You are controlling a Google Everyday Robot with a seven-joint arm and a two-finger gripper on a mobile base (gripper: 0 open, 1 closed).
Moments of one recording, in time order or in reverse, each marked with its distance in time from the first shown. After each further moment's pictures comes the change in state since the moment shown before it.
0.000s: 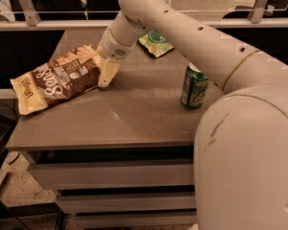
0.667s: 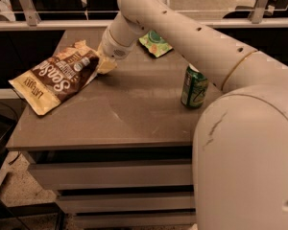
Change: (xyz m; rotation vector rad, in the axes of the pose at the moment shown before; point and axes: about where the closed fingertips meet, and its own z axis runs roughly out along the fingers) arm 0.000 0.000 0.000 0.000 -0.001 0.002
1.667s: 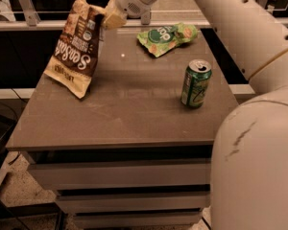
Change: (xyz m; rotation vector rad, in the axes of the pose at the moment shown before) arm -0.036 -0.059 -0.130 0.207 -0.161 0.114
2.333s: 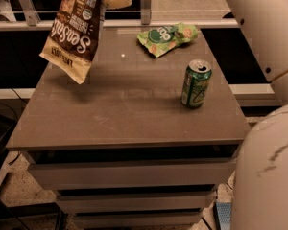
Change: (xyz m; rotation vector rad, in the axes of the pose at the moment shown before) arm -0.037 -0.012 -0.055 0.066 -0.146 0.044
